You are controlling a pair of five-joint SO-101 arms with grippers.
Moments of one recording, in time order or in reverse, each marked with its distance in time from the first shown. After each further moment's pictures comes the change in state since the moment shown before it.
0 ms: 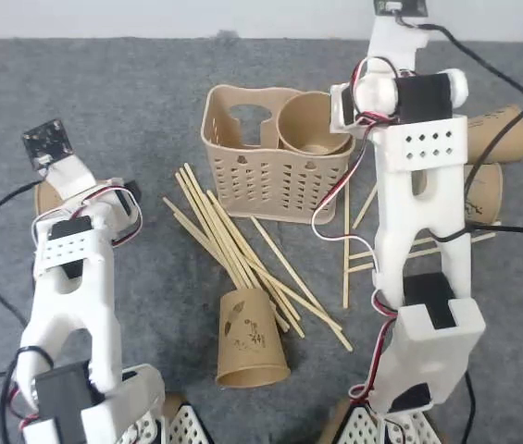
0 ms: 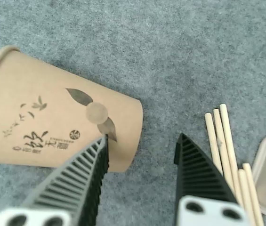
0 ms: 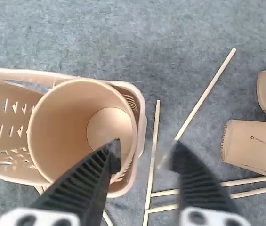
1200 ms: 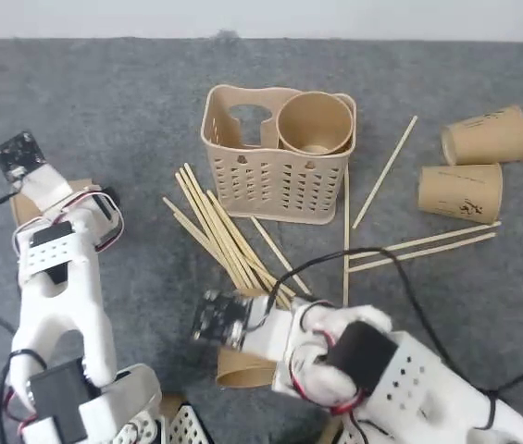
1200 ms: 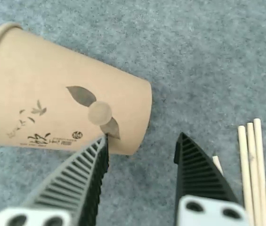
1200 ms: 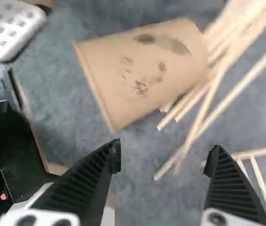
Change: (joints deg) left arm -5.9 0.4 0.2 0.0 1.2; right arm -48.9 -71.6 95.7 -9.6 29.3
